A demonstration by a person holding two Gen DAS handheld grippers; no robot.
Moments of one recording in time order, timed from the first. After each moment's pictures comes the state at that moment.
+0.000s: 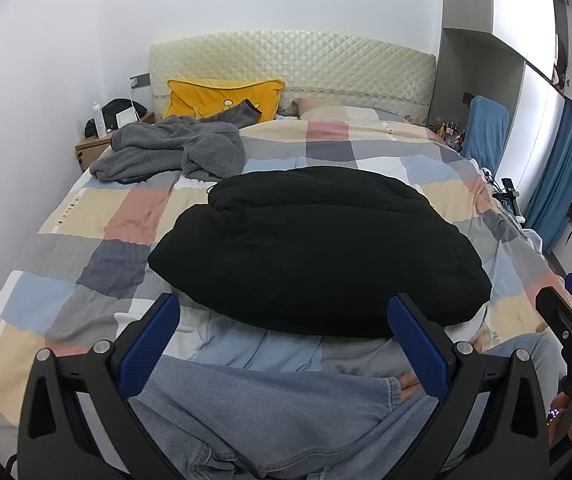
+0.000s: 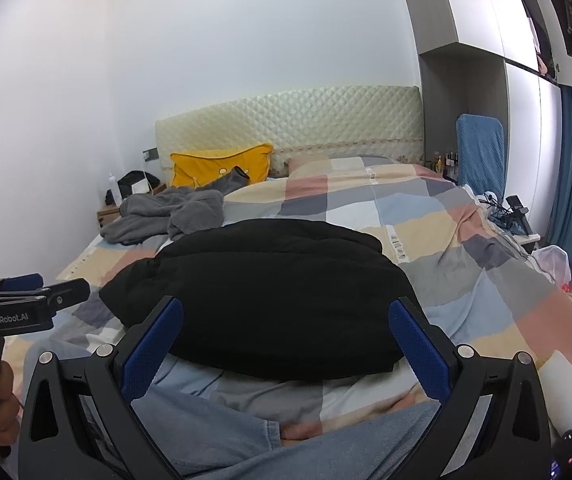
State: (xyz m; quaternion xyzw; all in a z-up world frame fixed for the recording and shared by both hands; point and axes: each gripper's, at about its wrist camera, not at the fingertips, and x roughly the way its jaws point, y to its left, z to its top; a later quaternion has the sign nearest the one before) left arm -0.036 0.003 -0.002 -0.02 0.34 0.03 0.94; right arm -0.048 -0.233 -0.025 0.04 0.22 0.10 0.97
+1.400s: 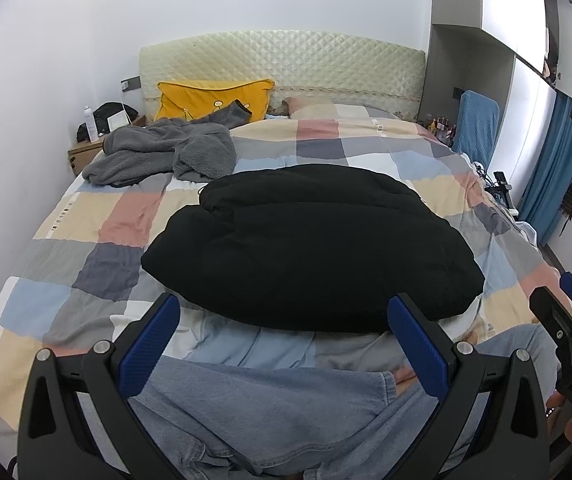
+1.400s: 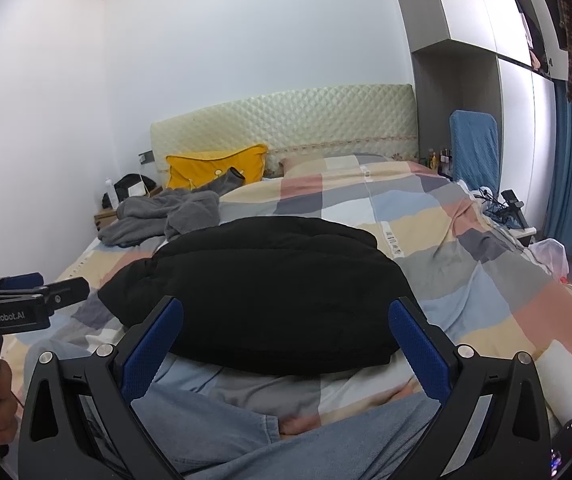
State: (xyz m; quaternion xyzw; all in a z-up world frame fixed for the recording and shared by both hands) left arm -0.039 0.001 0.000 -0.02 0.35 0.01 0.94; right arm -0.053 -0.237 -0.026 0.05 0.22 0.09 0.97
